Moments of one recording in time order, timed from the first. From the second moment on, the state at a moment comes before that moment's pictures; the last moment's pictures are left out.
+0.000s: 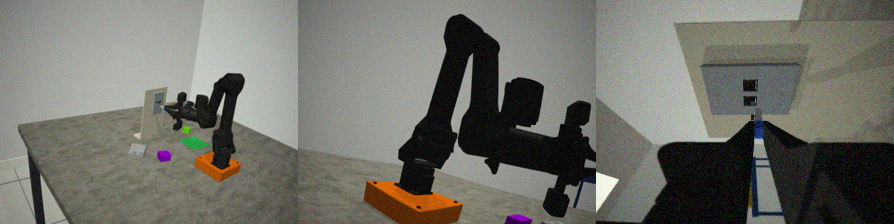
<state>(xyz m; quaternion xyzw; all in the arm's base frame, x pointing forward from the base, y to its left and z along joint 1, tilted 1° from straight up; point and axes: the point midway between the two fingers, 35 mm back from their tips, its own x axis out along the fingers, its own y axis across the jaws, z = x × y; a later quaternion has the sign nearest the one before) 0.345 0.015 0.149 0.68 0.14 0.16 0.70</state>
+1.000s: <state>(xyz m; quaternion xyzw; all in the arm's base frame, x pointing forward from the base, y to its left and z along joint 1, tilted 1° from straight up) 0.325 0.011 0.148 0.68 0.14 0.16 0.70</state>
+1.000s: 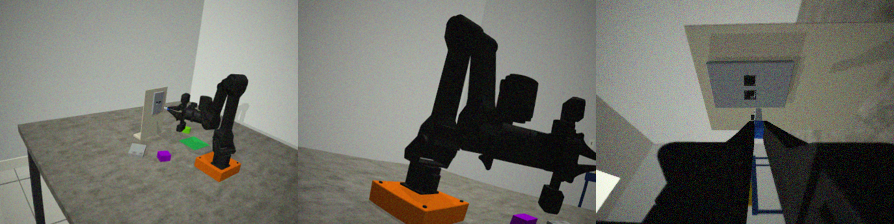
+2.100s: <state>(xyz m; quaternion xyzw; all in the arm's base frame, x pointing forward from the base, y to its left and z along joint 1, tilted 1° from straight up) 0.311 0.009 0.188 0.69 0.14 0.15 0.70</state>
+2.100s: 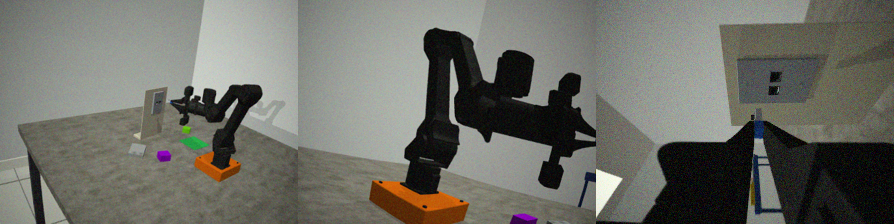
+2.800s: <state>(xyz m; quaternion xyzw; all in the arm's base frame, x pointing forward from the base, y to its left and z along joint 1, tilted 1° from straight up) 0.308 -0.006 0.194 0.71 0.14 0.09 0.69</state>
